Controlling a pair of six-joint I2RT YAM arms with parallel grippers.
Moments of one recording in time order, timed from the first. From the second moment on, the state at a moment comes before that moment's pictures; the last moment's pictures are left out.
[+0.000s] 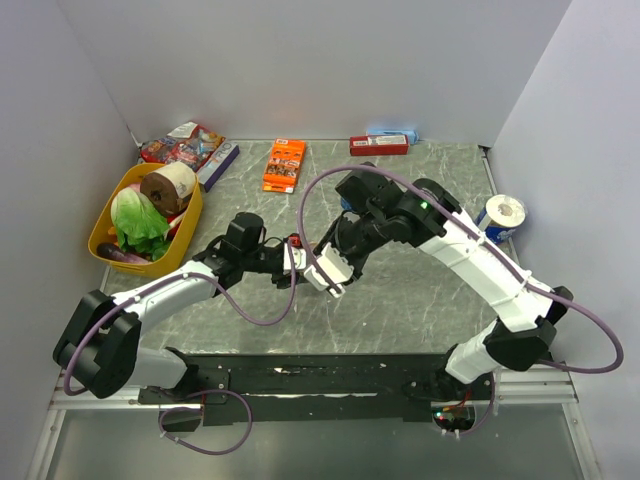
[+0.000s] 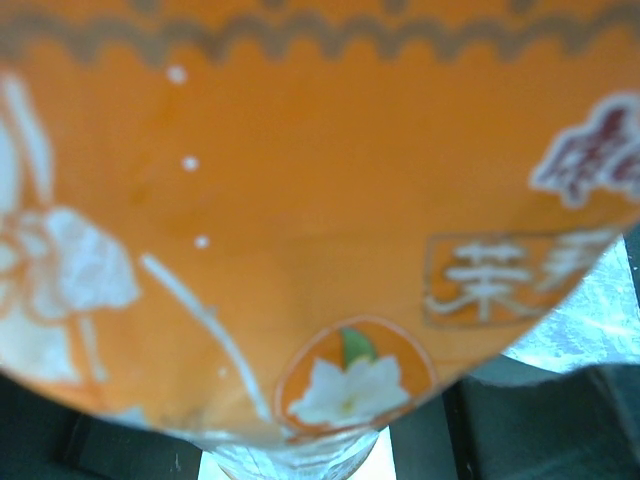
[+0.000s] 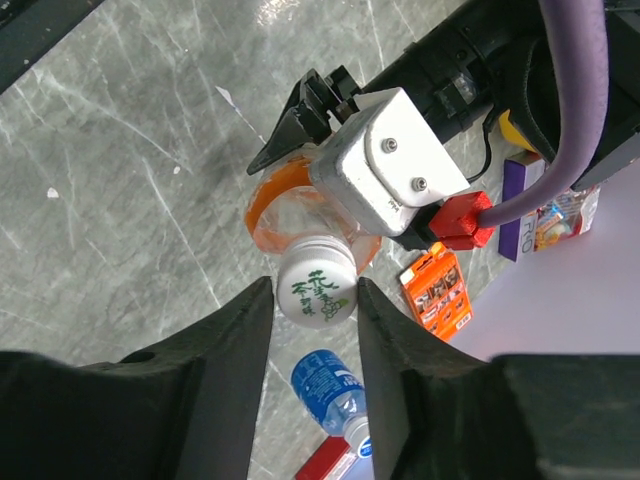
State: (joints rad) left arm -0.59 1.33 0.74 0.06 0.79 0.72; right arm 0.89 1.49 1.84 -1.37 -0.43 -1.59
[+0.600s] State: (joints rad) left arm -0.59 1.33 0.72 0.08 0.65 0.66; right arm 0.88 1.59 1.91 -1.36 -0.32 -1.37
